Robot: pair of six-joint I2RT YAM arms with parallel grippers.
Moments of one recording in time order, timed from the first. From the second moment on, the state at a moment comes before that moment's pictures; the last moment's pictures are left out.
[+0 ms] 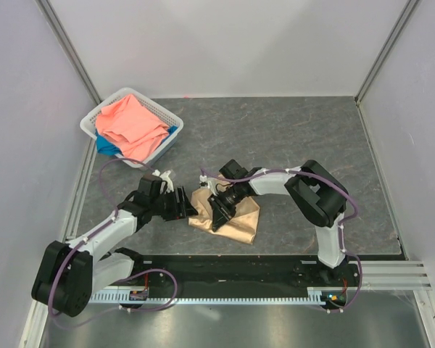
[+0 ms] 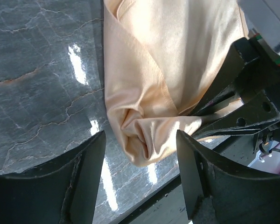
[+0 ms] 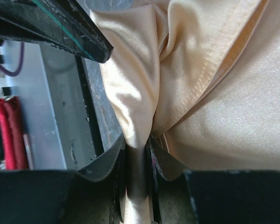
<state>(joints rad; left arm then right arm) -0.36 1.08 0.41 -0.19 0.40 -0.55 0.79 1.99 1.13 -0.29 -0.89 -0.03</state>
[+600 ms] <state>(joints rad) -0.36 1.17 0.36 -0.07 0.43 -0.59 0.74 2.11 1.19 -0.36 -1.07 -0.01</state>
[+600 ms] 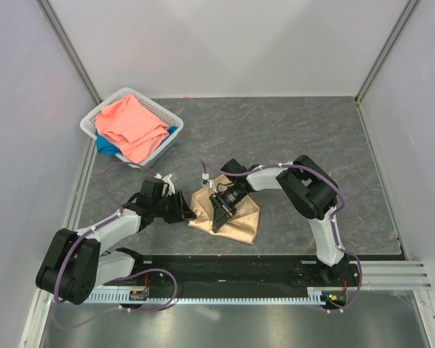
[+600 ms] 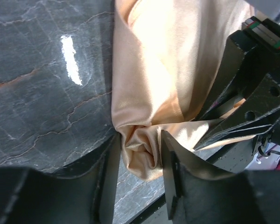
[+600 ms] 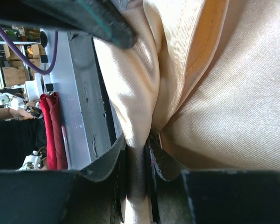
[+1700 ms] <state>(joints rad) -0.36 1.36 0.49 -0.16 0.50 -0.59 1.07 1.47 0.94 -0.27 -0.11 -0.07</state>
